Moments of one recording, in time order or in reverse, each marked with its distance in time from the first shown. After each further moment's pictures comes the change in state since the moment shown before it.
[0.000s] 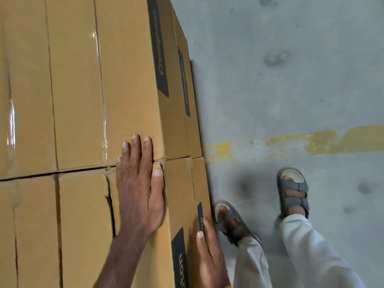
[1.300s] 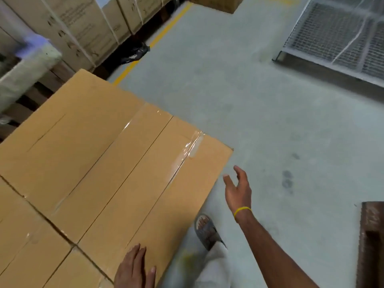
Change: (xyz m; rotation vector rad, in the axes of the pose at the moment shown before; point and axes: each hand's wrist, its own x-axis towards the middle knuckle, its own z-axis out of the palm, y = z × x) left_hand 0.116 0.043 -0.032 -0.182 -0.083 -0.703; right_hand 0.234 -0.601 0.026 -0.539 -0.131 -0.467
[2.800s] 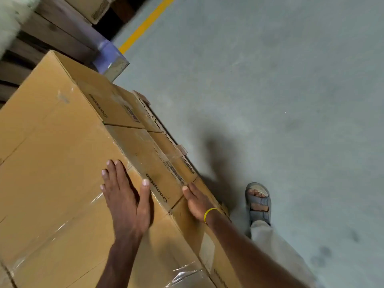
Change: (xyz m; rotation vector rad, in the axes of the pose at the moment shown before) left_hand 0.479 0.174 -0.145 -0.147 0.411 -0.565; right_hand 0.335 -0.103 0.231 -0.435 -1.124 0.291
